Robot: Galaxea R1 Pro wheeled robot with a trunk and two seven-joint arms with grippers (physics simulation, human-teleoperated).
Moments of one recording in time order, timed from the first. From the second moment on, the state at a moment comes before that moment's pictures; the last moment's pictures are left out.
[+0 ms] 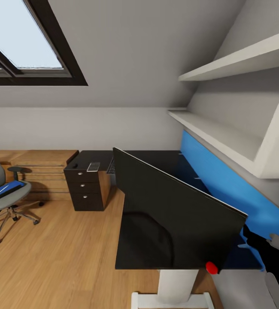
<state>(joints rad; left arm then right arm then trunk) -0.06 -0.02 -0.27 -0.06 0.54 -0.71 -0.05 -0.16 -0.22 -0.32 -1.32 -0.39 0.08 -0.14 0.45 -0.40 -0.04</state>
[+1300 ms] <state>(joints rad) -0.06 -0.02 -0.27 -0.06 0.54 -0.71 -0.05 -0.16 -0.22 -0.30 -1.30 -0.28 0.08 0.10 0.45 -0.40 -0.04</state>
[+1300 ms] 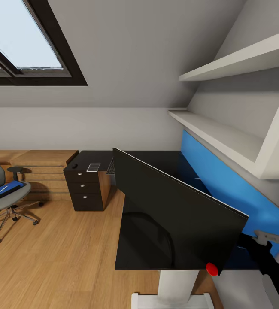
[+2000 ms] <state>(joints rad) -0.06 -0.02 -0.27 -0.06 0.54 -0.71 -0.05 -0.16 -0.22 -0.24 -1.26 -0.27 0.08 0.12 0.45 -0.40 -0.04</state>
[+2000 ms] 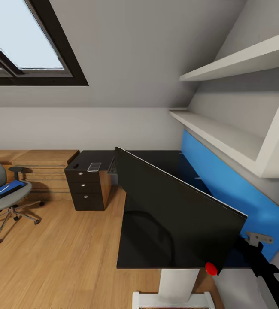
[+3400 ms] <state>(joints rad) -0.06 -0.02 -0.28 -0.06 0.54 -0.71 -0.05 -0.16 -0.22 -0.17 -1.26 -0.21 0.08 0.11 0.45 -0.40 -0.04</state>
